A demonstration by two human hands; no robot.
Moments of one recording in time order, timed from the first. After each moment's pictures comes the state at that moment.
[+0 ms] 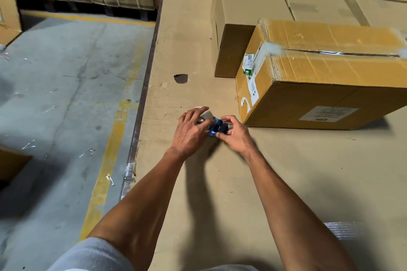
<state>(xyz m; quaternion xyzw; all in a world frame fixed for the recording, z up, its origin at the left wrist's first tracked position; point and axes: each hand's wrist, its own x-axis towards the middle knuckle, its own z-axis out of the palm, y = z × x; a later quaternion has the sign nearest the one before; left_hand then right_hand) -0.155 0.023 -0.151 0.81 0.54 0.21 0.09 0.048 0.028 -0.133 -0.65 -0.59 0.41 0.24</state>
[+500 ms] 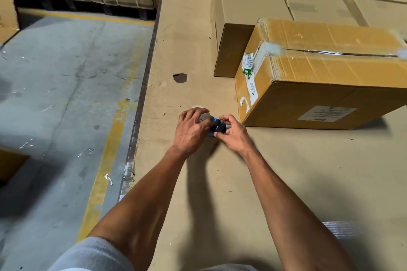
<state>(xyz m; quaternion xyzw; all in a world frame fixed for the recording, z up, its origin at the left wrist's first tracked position) -0.150 0.028 -0.157 0.81 0.54 0.24 0.05 0.045 0.028 -0.135 -0.65 -0.59 0.42 0.25</state>
